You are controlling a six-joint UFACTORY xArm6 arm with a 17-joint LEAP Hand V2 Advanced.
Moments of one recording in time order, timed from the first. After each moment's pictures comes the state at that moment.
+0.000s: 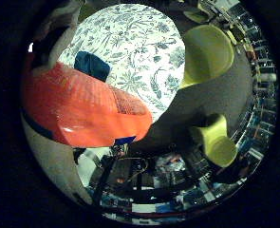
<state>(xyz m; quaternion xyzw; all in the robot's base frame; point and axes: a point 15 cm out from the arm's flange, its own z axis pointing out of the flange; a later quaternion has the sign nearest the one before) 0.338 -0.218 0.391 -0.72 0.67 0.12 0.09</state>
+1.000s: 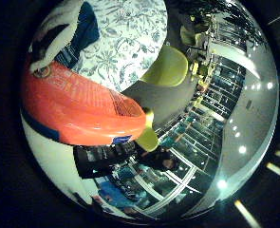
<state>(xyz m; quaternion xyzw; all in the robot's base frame) 0.311 -0.101 0.367 -0.80 0.53 0.00 -0.28</state>
